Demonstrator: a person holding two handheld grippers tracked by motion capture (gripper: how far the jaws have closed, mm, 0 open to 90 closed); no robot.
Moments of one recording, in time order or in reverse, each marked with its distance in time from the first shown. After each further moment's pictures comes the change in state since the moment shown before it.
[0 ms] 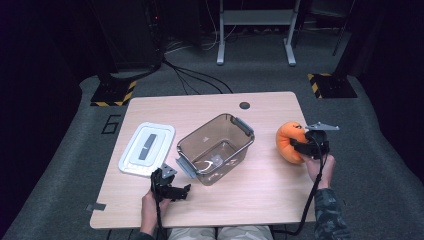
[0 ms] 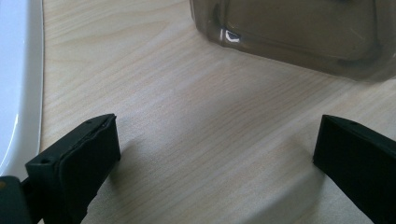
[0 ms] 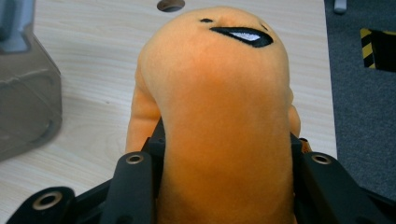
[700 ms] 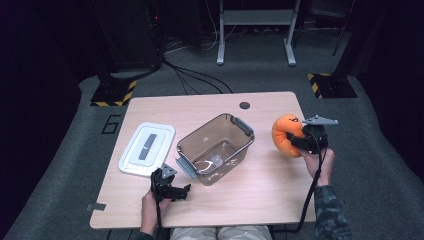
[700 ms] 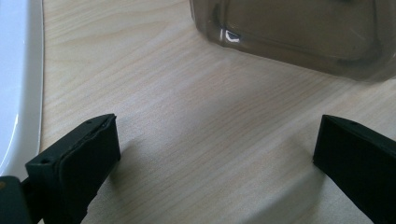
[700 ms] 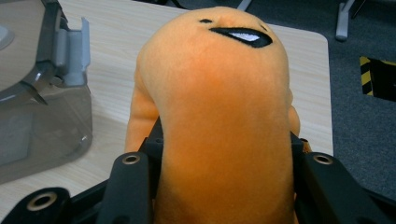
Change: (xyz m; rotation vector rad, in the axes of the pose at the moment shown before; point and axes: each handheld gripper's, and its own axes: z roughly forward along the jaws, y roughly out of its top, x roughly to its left) left arm 0.000 0.000 0.000 0.000 0.000 -0.001; right arm 0.020 0.026 -0.020 -0.048 0.016 -0.070
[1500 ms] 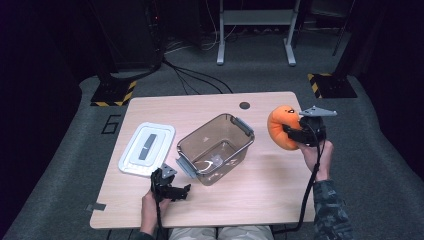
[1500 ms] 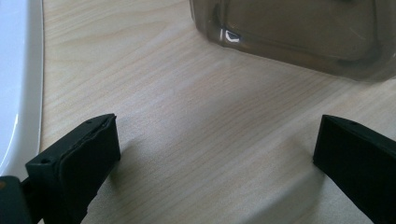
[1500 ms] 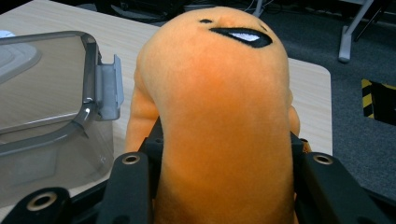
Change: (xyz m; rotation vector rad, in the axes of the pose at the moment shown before) left arm 0.000 0.000 0.000 0.000 0.000 0.001; right arm 0.015 0.032 -0.015 -0.043 0.020 -0.049
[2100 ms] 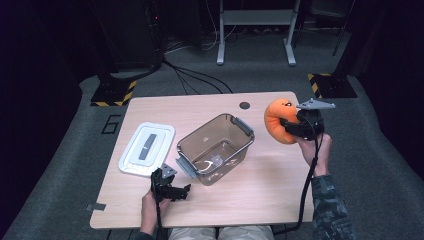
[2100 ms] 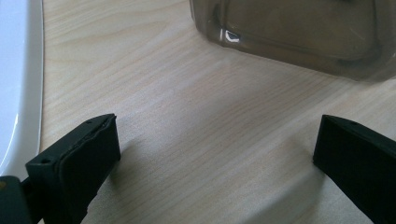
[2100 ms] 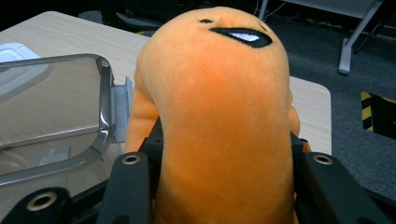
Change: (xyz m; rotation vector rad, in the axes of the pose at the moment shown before) left arm 0.000 0.000 0.000 0.000 0.000 0.000; right arm 0.008 0.024 -0.005 -0.024 0.008 -0.023
